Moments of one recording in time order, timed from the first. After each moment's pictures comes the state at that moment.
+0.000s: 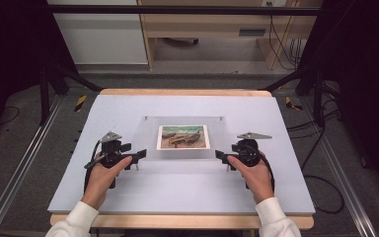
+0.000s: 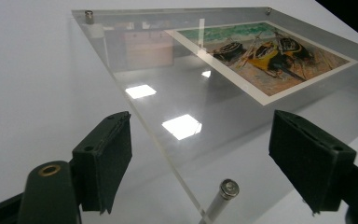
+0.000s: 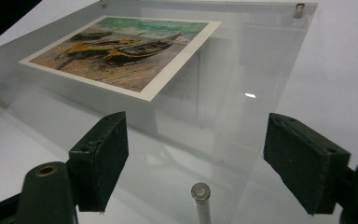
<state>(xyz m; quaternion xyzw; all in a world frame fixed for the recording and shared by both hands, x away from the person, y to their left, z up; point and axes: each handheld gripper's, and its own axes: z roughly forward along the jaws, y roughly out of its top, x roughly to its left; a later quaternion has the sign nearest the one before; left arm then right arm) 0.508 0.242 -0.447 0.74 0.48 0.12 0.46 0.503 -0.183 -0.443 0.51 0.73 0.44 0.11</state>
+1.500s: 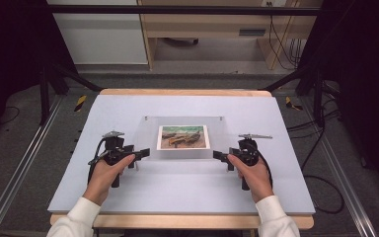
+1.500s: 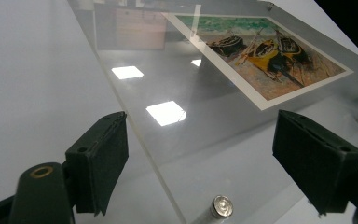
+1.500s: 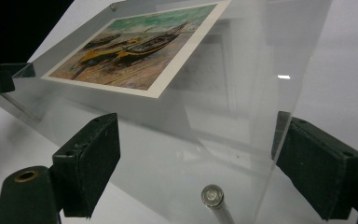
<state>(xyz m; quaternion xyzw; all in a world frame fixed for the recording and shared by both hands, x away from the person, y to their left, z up) 0.519 0.237 -0.450 0.73 0.52 0.06 0.45 0.511 -0.186 -0.455 0.55 0.70 0.46 0.03</state>
